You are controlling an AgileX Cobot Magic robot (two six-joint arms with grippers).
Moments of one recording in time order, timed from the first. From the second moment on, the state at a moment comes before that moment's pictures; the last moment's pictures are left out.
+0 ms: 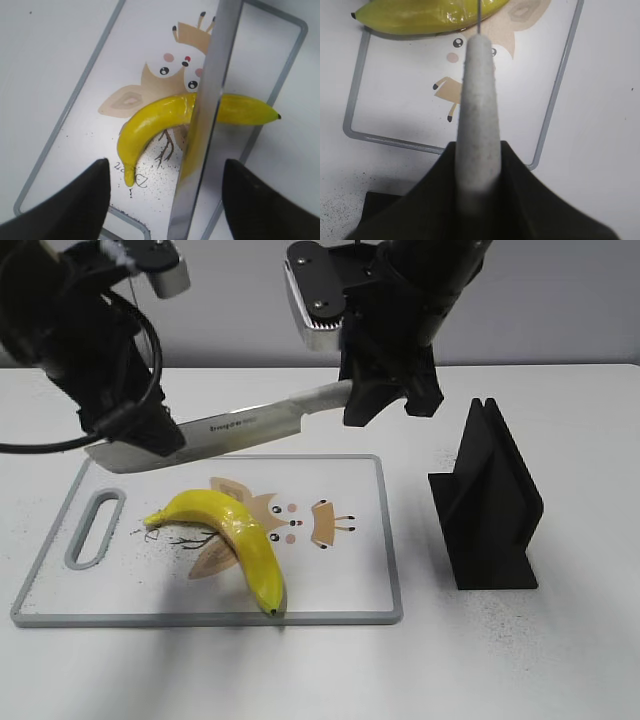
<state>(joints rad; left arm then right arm) -0.40 1.60 -1.28 -0.37 0.97 0.97 0.54 1.96 -1.70 0.24 1.12 -1.35</state>
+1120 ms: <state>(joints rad) -0.14 1.43 -1.45 -0.01 1.22 0.14 0.54 1.72 -1.66 0.05 1.22 0.06</state>
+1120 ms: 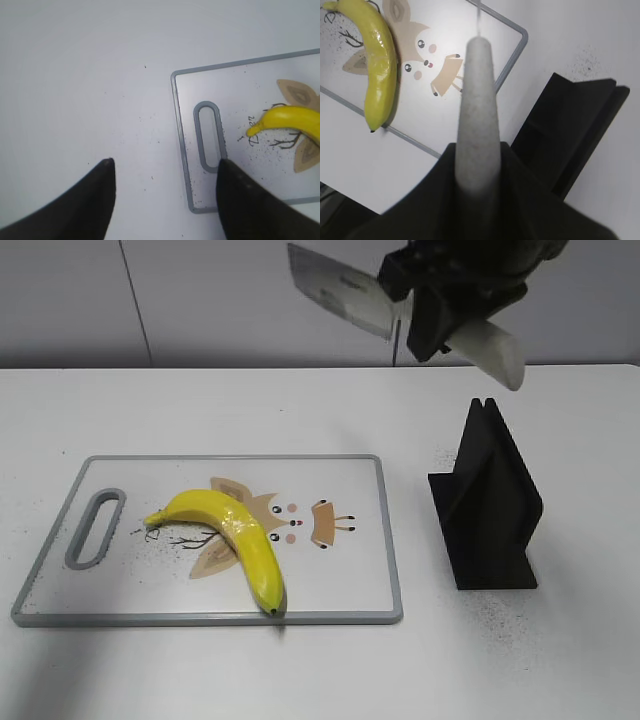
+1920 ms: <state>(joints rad) -0.14 0.73 -0.86 -0.01 1.22 0.12 0.54 1.13 -0.87 -0.02 0.87 0.51</state>
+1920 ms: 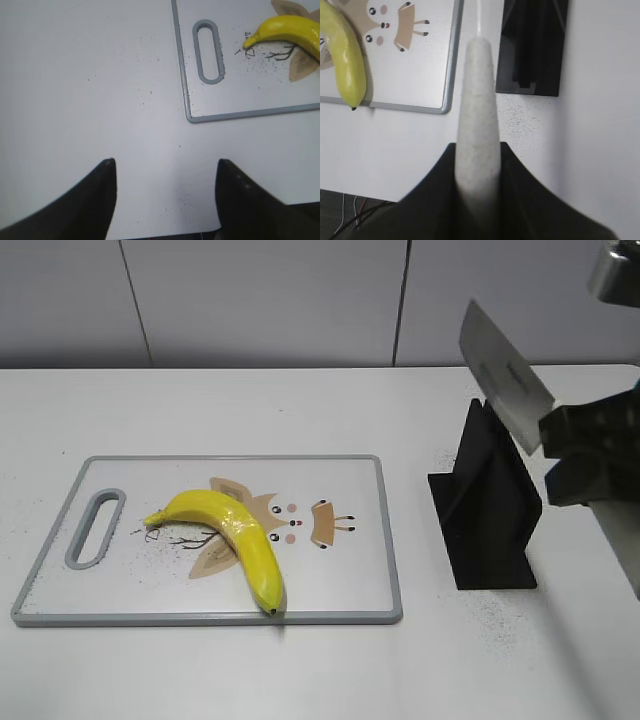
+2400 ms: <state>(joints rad) -0.14 0.21 -0.57 -0.01 1.20 0.12 0.54 1.07 -0.83 -0.06 0.89 0.60</state>
